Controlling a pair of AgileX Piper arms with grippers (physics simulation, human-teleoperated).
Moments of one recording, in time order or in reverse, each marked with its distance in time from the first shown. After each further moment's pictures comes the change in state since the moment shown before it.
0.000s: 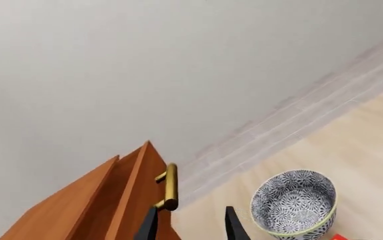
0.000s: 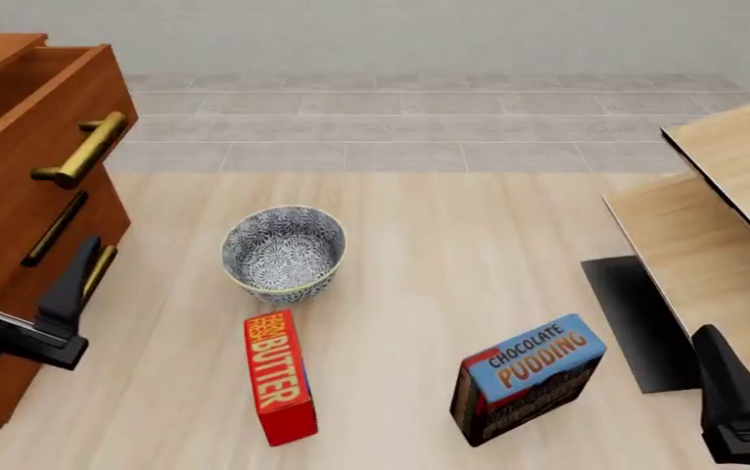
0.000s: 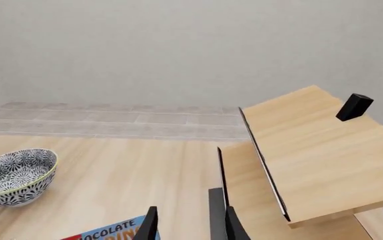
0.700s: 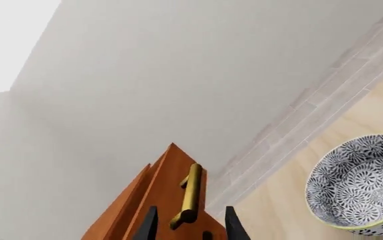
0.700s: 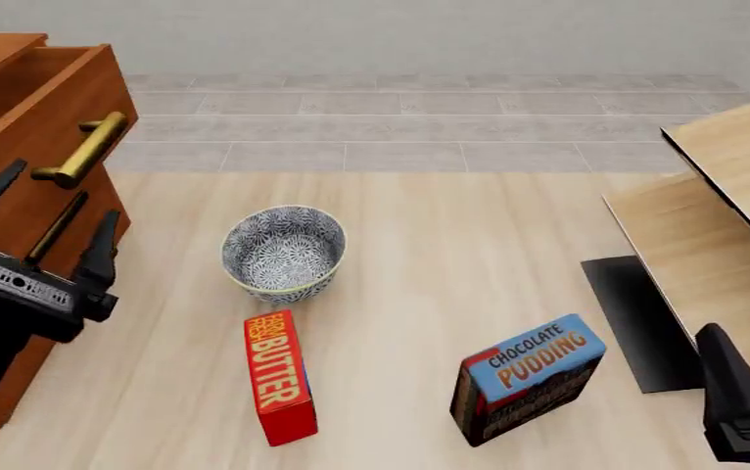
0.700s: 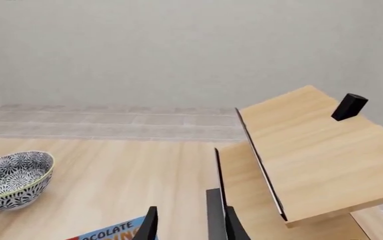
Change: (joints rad) left arm 0.087 0.424 -0.002 -0.449 0.321; right arm -0.014 0.000 0.000 -0.005 0.003
